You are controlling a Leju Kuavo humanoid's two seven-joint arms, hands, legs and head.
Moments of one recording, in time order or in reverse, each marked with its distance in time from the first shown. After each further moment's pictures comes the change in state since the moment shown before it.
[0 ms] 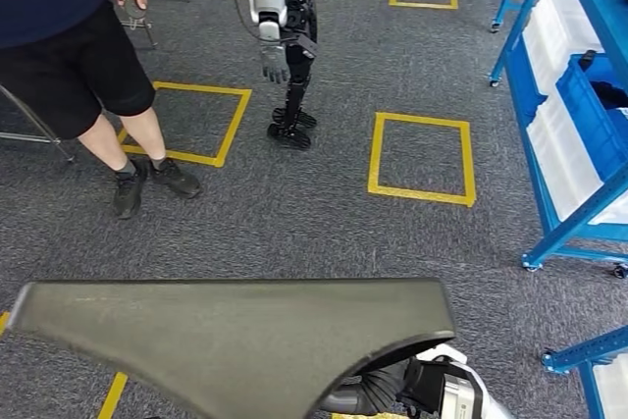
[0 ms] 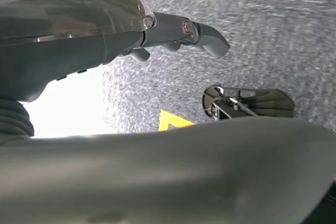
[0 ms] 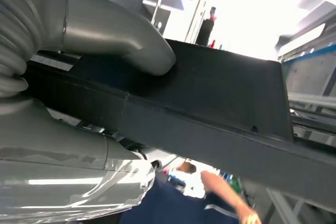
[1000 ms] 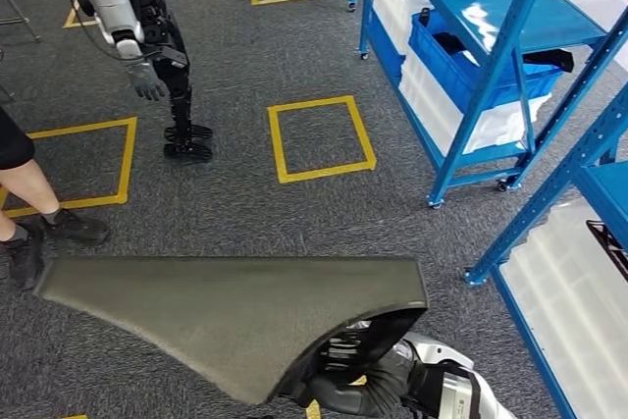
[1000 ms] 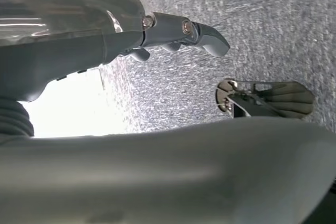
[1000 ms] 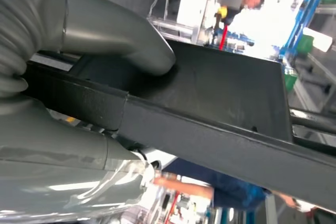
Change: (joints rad) left arm 0.003 -0.012 -0.002 0.000 -0.017 0.002 0.041; right arm 0.027 -0.022 -0.013 -0.013 -0.019 -0.005 0.044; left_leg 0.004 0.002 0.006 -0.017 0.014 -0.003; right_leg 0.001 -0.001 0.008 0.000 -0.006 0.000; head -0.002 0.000
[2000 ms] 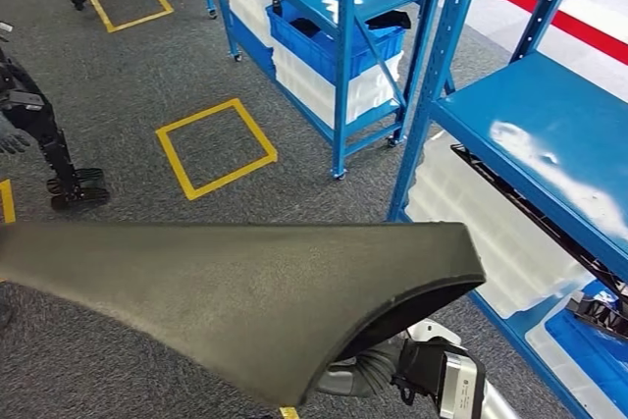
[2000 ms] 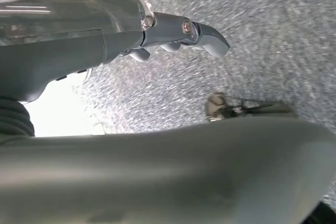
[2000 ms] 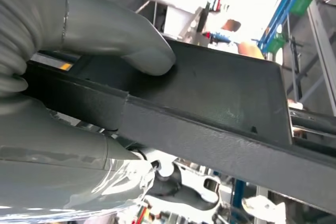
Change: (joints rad) left arm -0.003 0.038 0.023 -0.005 0.039 0.010 -0.017; right arm -0.079 0.072 -0.012 0.015 -0.023 0.042 -0.003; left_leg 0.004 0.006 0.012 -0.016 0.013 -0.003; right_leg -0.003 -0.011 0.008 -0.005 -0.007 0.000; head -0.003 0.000
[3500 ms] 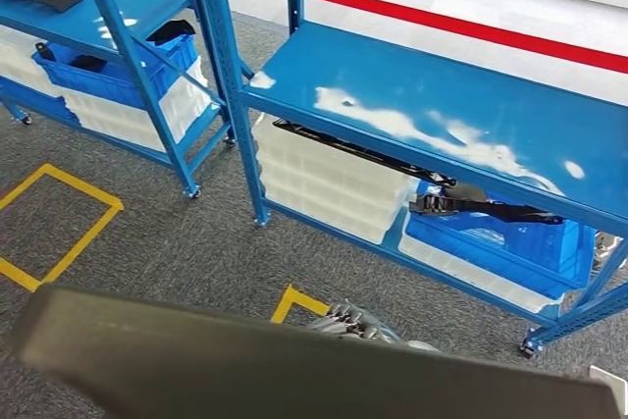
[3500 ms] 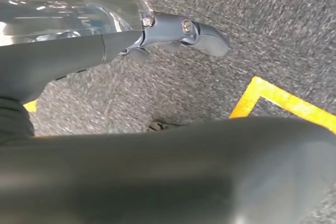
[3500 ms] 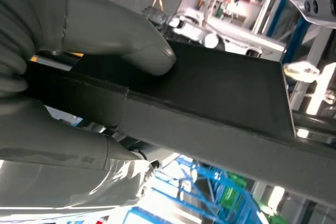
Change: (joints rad) left arm -0.008 0.039 -0.031 -0.002 -0.019 -0.003 -0.322; right arm 0.150 -0.014 -0.016 -0.129 0.112 -0.125 -0.053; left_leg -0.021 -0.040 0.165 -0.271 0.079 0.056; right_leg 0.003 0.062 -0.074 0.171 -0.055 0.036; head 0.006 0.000
